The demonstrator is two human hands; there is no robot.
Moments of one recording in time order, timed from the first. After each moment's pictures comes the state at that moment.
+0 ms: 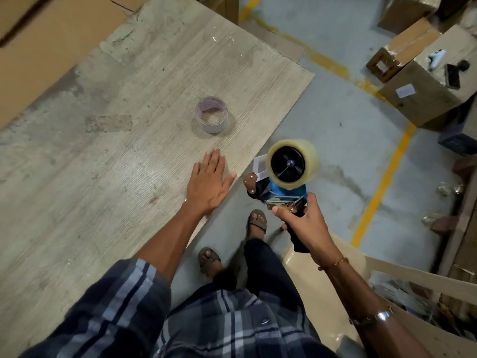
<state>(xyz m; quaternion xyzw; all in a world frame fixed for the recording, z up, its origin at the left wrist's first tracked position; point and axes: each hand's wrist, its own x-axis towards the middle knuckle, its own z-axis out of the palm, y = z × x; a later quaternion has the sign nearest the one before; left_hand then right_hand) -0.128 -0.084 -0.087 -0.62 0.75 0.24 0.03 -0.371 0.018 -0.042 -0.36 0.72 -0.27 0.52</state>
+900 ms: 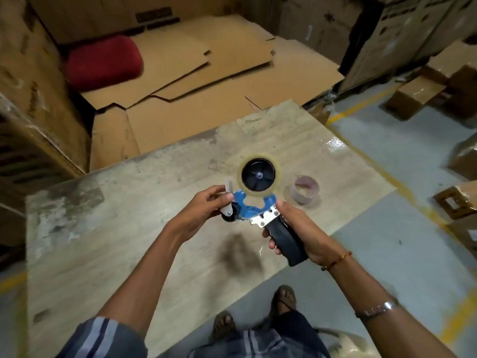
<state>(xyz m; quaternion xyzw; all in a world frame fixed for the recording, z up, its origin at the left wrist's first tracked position) 0.079 -0.019 0.049 -0.58 0.35 0.59 -0.44 -0.175 -0.072 0.065 -0.46 0.43 -0.16 0.76</state>
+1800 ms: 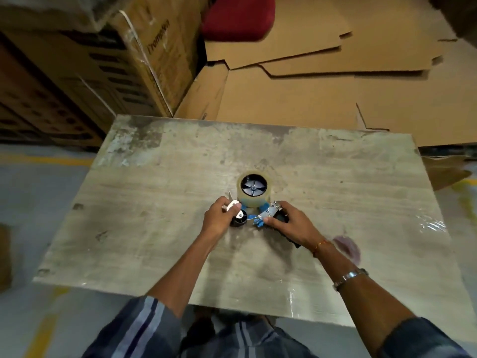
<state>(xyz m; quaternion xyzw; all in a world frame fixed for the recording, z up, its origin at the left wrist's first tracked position) 0.027 -0.064 -0.041 -0.83 0.03 0.30 -0.47 -0.102 -0.254 -0.042 -0.82 0.26 0.05 0.50</state>
